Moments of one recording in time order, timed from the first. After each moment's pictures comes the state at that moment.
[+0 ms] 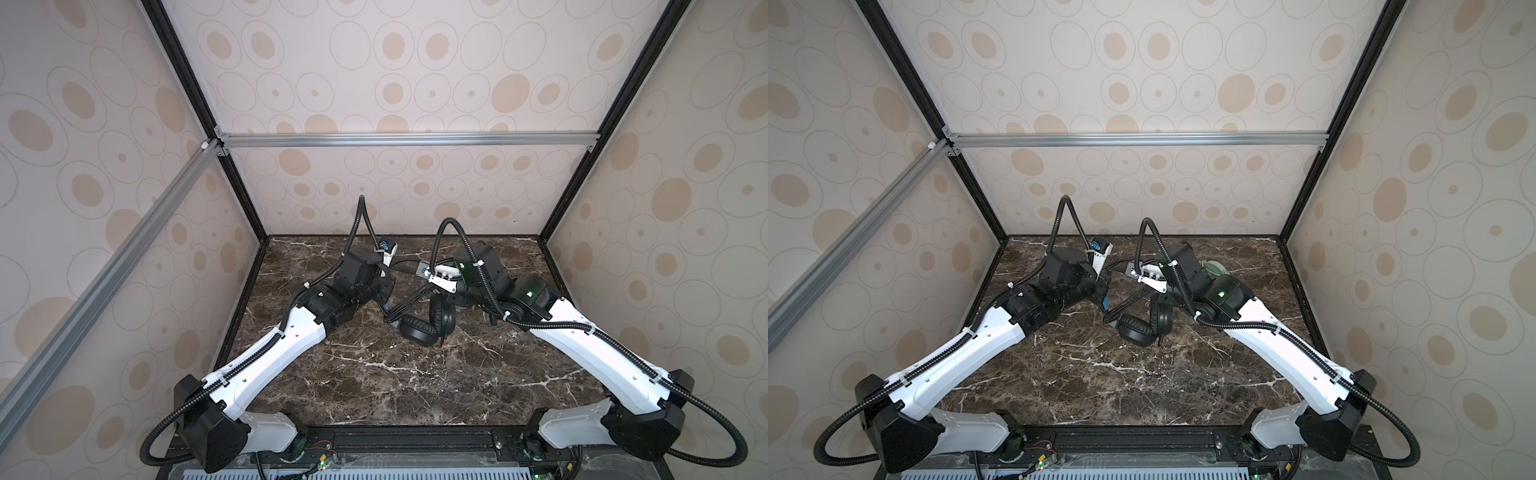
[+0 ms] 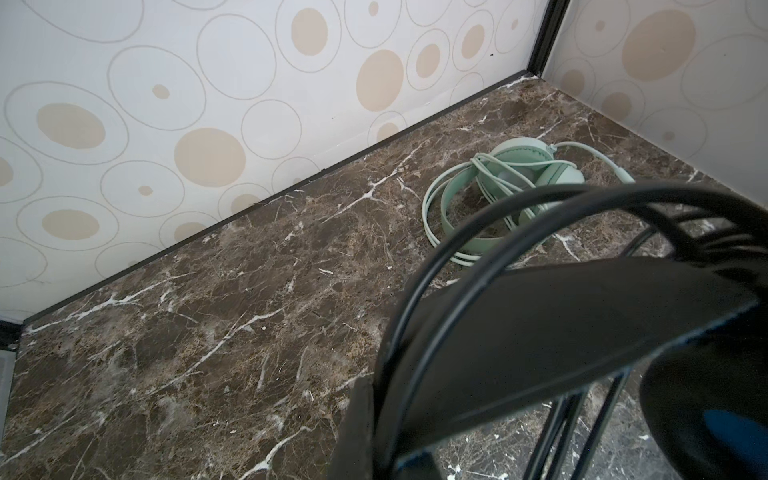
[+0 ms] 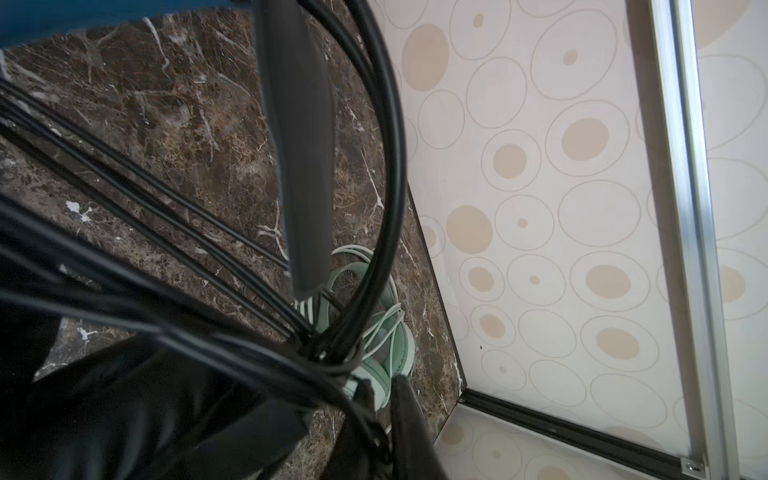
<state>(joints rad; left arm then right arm) -0.68 1.32 1.27 -0.50 -0.18 0.00 0.79 1.35 1.49 -0.82 0.41 -0.73</state>
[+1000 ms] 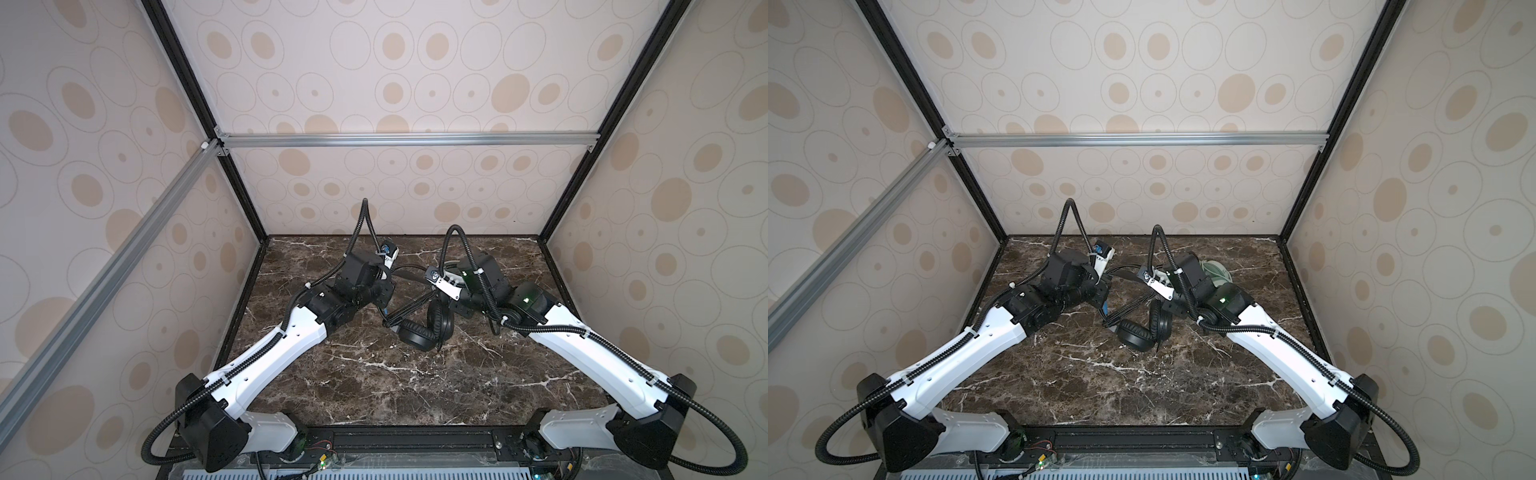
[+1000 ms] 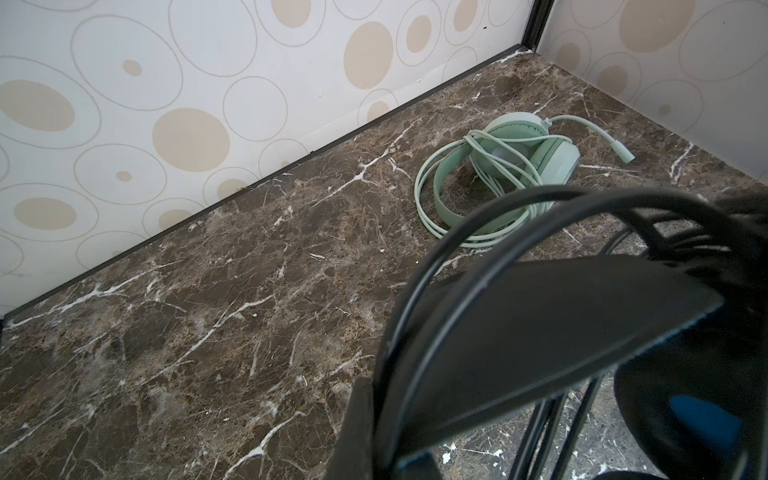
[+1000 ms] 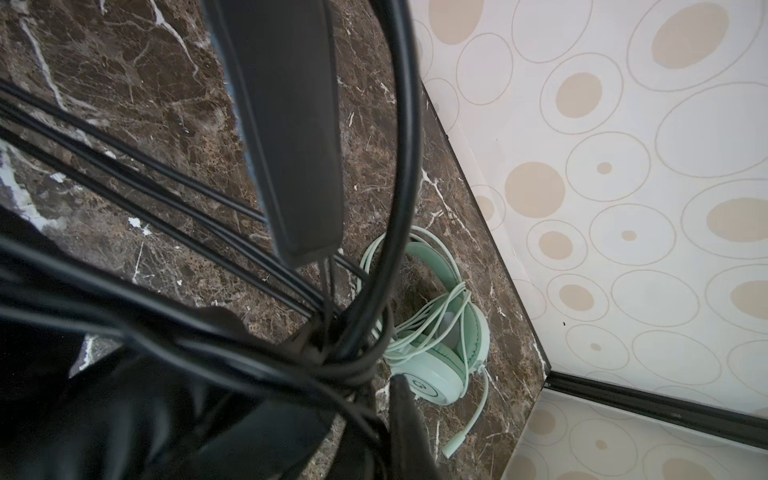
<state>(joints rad) -0.68 1.32 1.27 -0.53 -0.16 0.00 0.72 1.30 1.33 -0.77 0.29 -0.54</state>
